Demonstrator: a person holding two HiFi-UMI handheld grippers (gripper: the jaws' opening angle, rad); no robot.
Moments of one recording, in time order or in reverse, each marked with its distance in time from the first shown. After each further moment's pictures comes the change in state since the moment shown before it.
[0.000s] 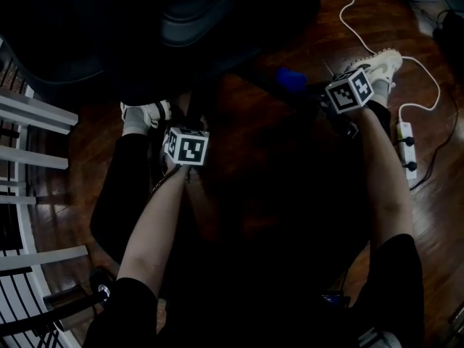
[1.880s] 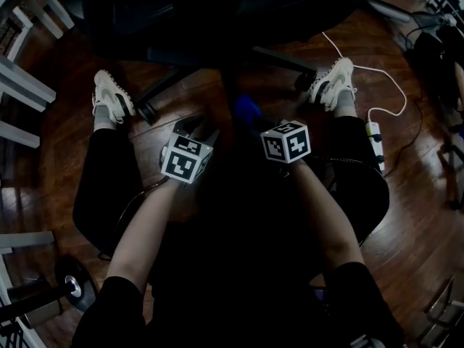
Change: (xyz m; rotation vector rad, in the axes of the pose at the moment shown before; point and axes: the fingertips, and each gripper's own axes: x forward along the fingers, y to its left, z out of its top) left arm -0.104 -0.096 0.011 -0.039 -0.352 -0.392; right arm 0.076 0.148 -0.051 -0.011 -0.157 -0.236
